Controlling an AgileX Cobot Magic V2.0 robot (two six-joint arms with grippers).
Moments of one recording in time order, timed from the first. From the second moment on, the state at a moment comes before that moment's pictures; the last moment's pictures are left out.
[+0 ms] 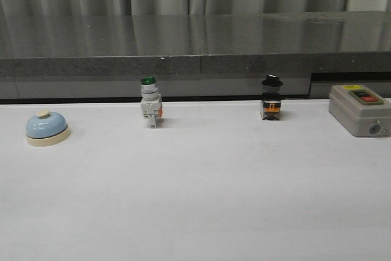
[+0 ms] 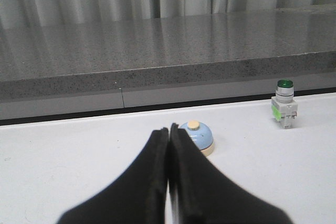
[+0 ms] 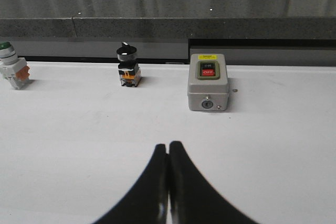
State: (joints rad) left arm -0.10 0.00 0.00 0.09 0.12 -0.02; right arm 0.14 -0.01 0.03 -0.03 0.20 0.08
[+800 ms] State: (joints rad) left arm -0.10 0.05 -0.06 0.04 0.21 -0.02; right arm 0.14 -0.01 0.03 -0.03 0.20 0.08
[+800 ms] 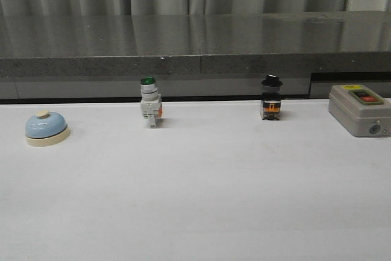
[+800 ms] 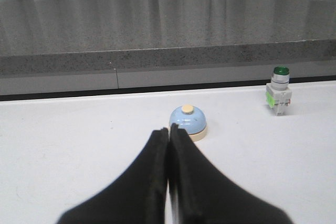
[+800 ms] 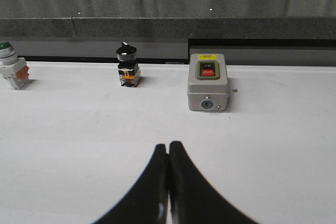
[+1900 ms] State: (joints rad) left arm -0.10 1.06 -0.76 0.01 0.64 -0.01; right arm 0.14 -0.01 0.03 -0.03 0.20 0.08
